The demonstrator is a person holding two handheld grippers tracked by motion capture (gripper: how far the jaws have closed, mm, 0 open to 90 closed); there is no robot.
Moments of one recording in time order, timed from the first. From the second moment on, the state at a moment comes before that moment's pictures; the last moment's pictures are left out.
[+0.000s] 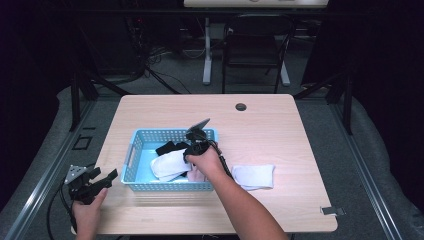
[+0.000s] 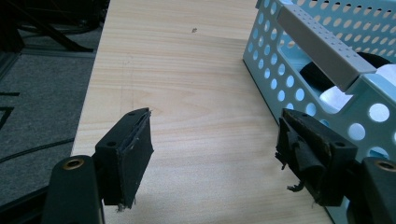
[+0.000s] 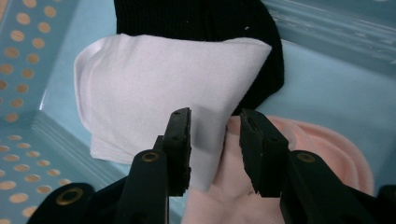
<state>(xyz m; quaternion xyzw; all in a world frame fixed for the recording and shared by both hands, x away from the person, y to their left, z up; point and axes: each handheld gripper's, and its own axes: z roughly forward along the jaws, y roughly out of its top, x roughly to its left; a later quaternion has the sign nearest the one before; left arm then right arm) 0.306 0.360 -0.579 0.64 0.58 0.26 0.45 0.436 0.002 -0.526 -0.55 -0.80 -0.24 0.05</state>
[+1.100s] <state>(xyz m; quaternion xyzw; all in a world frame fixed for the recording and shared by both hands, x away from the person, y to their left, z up) 0.306 0.360 -0.579 0.63 0.58 0.26 0.45 0.378 0.025 -0.480 -0.36 -0.84 -0.38 -0.12</state>
